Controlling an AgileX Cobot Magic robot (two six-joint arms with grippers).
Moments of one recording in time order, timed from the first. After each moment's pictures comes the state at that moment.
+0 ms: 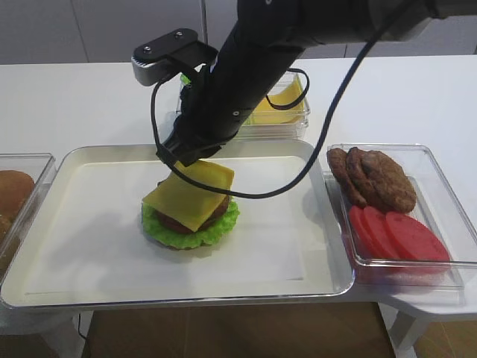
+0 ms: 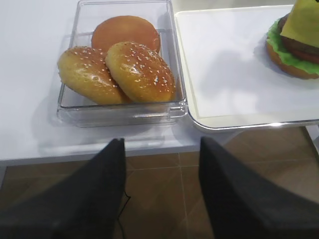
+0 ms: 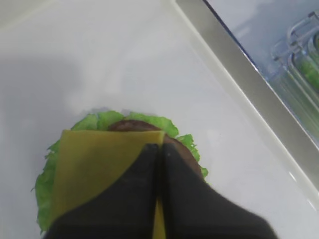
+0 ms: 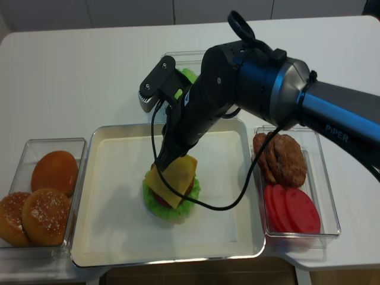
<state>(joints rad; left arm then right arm) 0.03 -0.02 -0.49 -0.06 1.18 0.03 0.71 1.89 -1.51 0.36 0.73 -0.52</state>
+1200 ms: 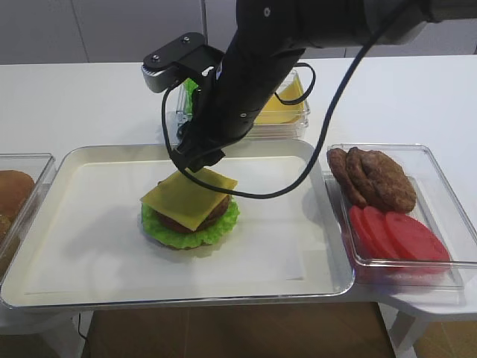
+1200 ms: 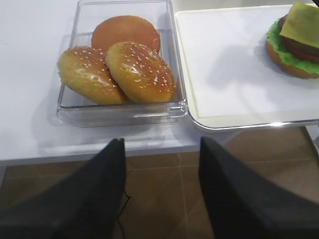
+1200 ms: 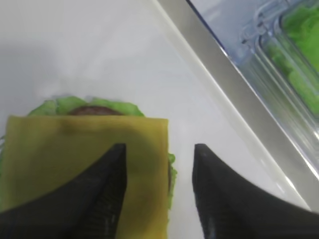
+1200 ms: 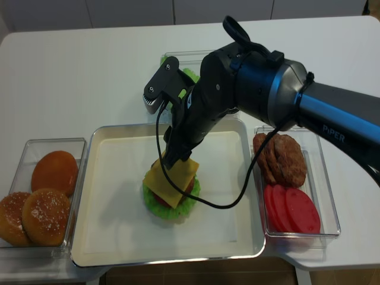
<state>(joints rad) 0.03 -0.02 -0.49 -0.06 1.18 0.03 0.71 1.90 -1.51 0.22 0.72 -0.43</state>
